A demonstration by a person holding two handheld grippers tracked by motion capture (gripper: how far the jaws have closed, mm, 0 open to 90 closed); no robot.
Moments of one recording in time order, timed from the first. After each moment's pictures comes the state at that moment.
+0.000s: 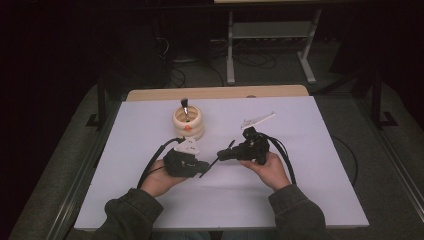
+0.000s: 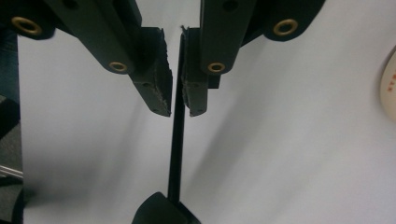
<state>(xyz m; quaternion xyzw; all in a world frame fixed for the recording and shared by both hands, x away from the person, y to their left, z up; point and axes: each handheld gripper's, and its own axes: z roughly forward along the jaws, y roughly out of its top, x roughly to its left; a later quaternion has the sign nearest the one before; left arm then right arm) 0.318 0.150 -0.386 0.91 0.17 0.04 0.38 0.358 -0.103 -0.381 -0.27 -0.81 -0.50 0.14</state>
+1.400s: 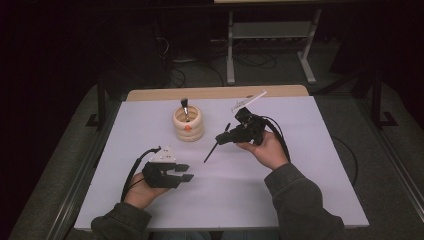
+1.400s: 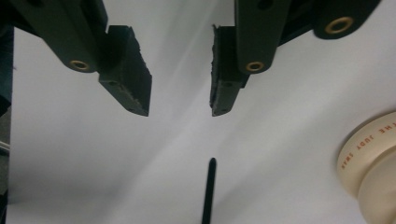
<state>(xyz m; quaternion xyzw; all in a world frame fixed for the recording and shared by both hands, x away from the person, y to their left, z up) 0.298 0.201 -0.401 0.88 0.23 0.07 0.41 0.389 -0.088 -0.335 -0.26 -0.86 -0.44 0.07</state>
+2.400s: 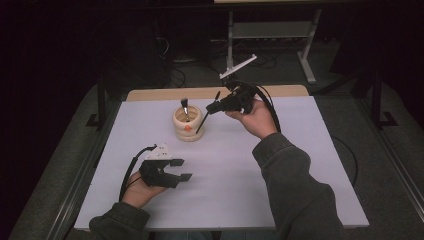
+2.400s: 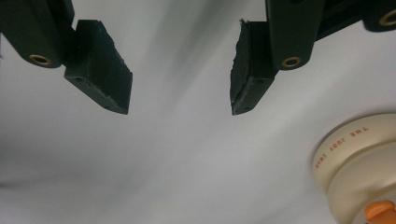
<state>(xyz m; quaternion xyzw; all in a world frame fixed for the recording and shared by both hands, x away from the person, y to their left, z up) 0.301 0.209 -0.400 0.86 0.26 0.08 0.42 0.434 -0.061 -0.269 -0.27 -0.86 -0.43 0.03</state>
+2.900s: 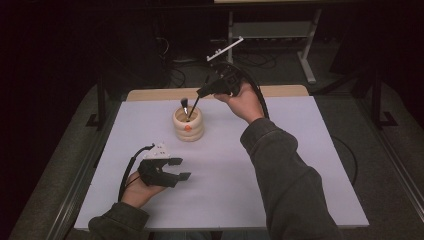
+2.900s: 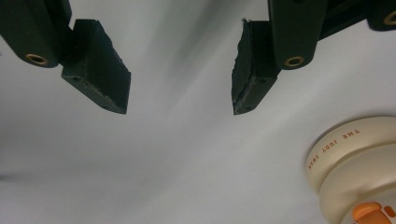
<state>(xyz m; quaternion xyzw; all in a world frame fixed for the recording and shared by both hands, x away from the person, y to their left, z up) 0.302 0.212 -0.401 0.86 0.27 0.07 0.43 0.467 -0.033 -0.243 -0.29 -0.86 -0.43 0.00</state>
